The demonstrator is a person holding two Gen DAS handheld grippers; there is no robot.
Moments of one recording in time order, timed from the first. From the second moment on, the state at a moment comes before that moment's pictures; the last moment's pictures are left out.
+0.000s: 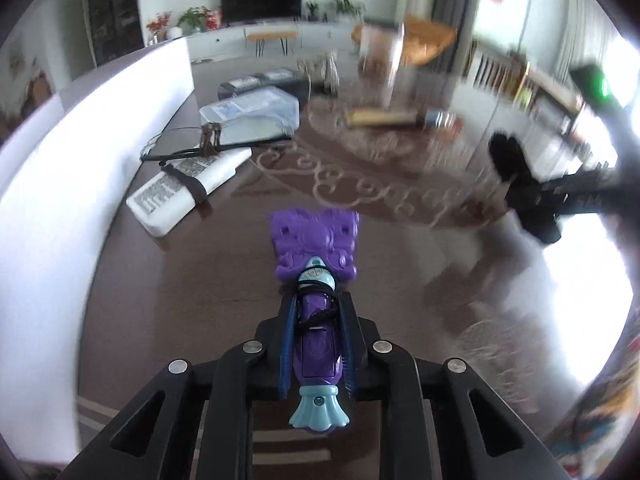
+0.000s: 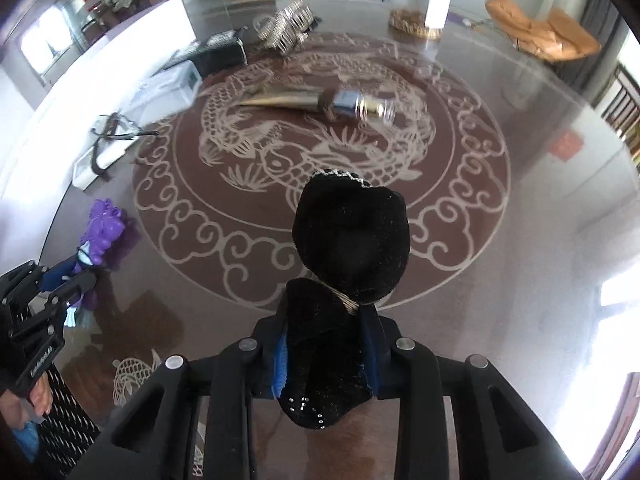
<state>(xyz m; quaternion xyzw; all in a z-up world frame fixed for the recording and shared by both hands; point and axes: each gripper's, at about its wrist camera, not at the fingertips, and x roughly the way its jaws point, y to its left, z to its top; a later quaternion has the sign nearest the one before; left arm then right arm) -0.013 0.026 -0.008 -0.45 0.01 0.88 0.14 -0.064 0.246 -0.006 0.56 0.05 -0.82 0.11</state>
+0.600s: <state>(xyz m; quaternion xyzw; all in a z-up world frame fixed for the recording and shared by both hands) 0.020 -0.032 0.021 -0.40 -0.06 0.90 0.13 -0.028 0.225 0.034 0.51 0.03 -0.85 0.15</state>
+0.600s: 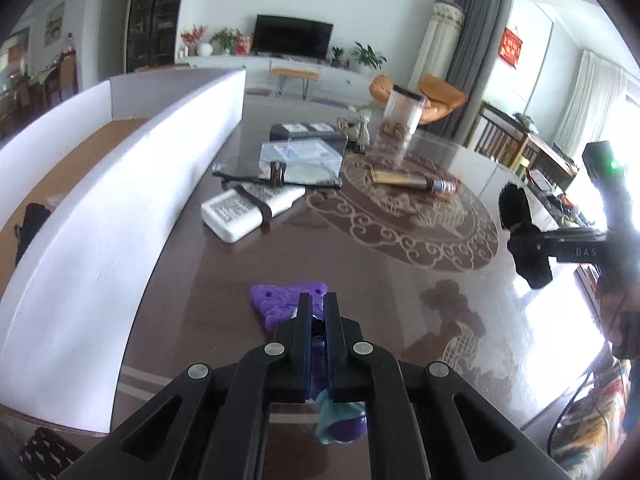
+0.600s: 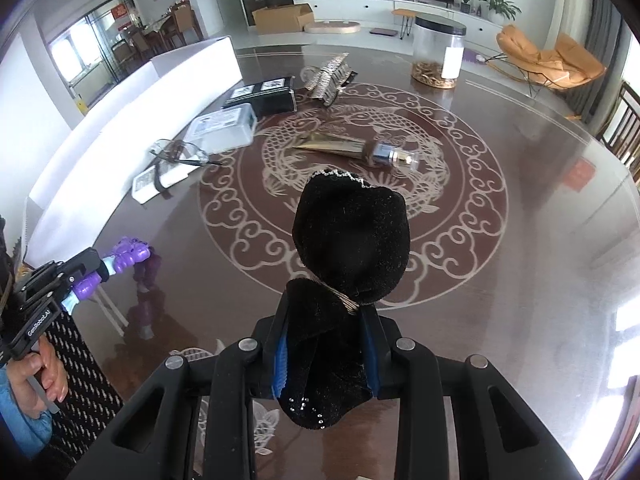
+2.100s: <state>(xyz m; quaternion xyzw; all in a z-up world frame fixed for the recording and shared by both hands) -0.030 -0.295 0.085 -0.40 -0.12 0.90 -0.13 -0.074 -0.162 0.119 0.41 0.14 -0.81 0.40</state>
